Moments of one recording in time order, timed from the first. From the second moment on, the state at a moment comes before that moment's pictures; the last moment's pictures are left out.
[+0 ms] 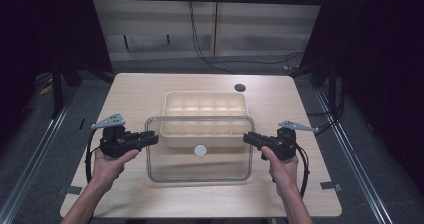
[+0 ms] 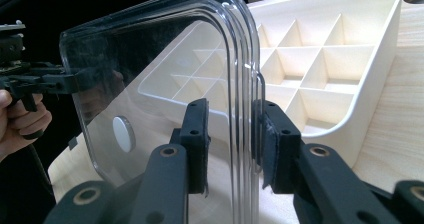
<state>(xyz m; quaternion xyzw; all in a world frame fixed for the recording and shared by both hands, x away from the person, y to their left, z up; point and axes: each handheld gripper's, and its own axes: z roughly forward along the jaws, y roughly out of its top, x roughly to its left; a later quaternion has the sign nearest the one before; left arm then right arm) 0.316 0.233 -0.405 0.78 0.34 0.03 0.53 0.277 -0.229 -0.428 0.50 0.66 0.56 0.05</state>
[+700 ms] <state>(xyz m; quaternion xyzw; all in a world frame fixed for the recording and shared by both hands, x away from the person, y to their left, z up) 0.326 0.227 -0.366 0.77 0.32 0.07 0.55 0.292 -0.235 -0.393 0.48 0.65 0.59 0.08</state>
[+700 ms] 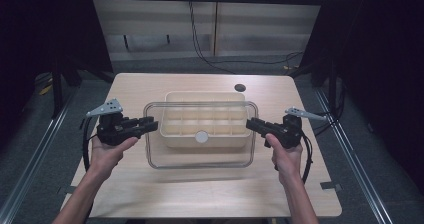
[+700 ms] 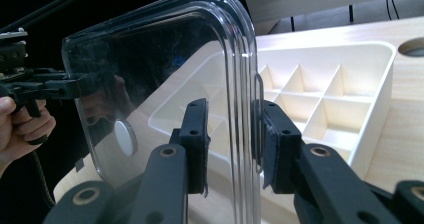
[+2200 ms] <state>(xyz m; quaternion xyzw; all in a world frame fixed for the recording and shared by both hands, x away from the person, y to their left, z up) 0.391 0.213 -0.348 0.74 0.37 0.09 0.55 0.354 -0.236 -0.363 0.50 0.63 0.58 0.11</state>
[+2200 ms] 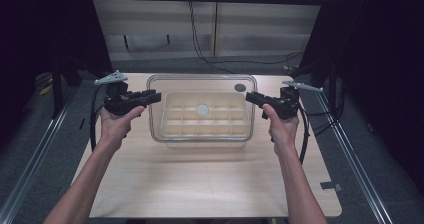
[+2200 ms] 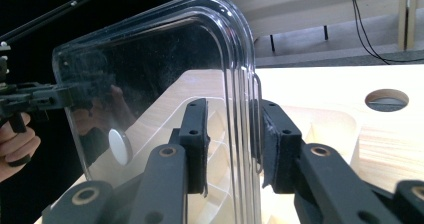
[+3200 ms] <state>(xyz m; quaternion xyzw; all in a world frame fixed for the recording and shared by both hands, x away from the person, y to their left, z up) 0.429 0.201 -0.362 0.75 0.39 0.07 0.54 0.389 -0.244 -0.386 0.53 0.61 0.58 0.10</state>
